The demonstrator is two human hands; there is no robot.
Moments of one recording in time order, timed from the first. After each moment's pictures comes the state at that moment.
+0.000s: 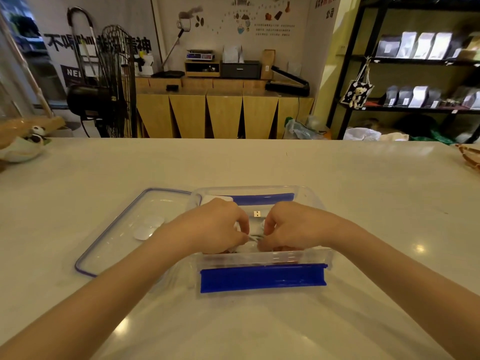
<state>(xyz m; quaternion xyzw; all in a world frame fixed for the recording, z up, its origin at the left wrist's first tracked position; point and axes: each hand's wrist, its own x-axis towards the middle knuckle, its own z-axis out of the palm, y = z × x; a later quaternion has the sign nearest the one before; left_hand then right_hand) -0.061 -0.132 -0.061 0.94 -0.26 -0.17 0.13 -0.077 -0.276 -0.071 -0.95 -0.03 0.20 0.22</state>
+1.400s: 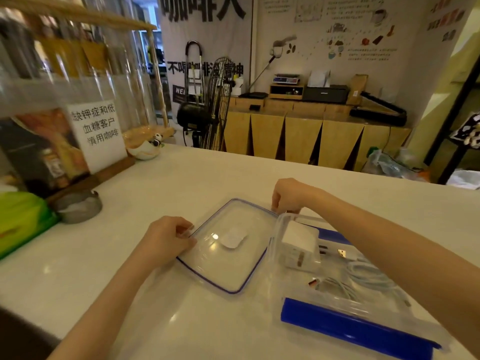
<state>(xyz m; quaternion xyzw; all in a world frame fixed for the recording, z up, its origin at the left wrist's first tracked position) -0.051 0.047 -0.108 0.95 0.09 0.07 0.31 0.081 -0.180 -0.070 -0.96 -0.17 0.16 0.14</state>
